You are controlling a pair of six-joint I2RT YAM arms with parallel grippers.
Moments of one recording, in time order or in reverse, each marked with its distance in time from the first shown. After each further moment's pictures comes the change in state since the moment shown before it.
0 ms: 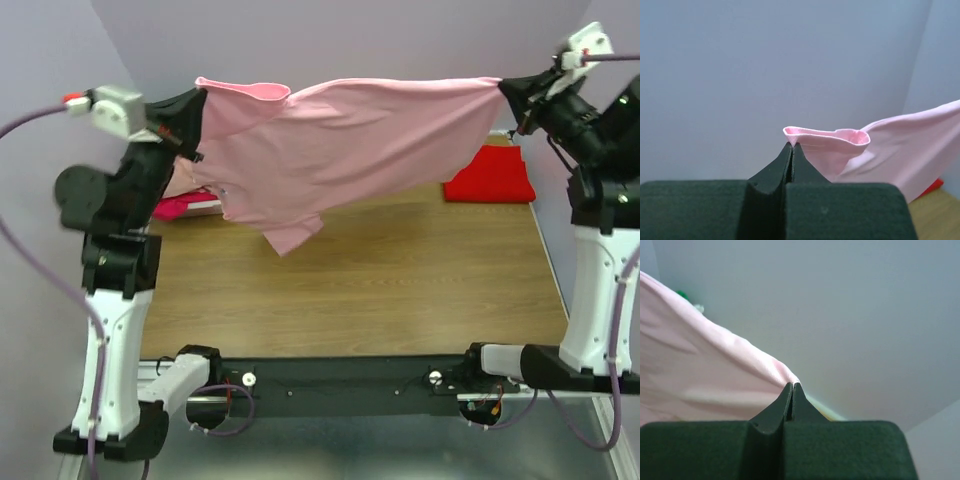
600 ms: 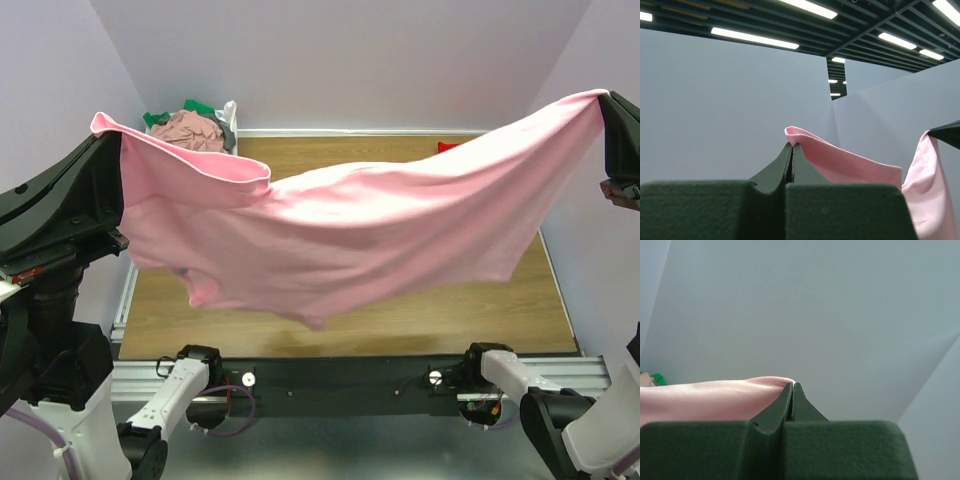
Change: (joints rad) left arm 0.000 -0.208 0.272 0.166 0.113 -0.206; right arm 0.000 -0.265 0.338 -0.021 0.062 0.047
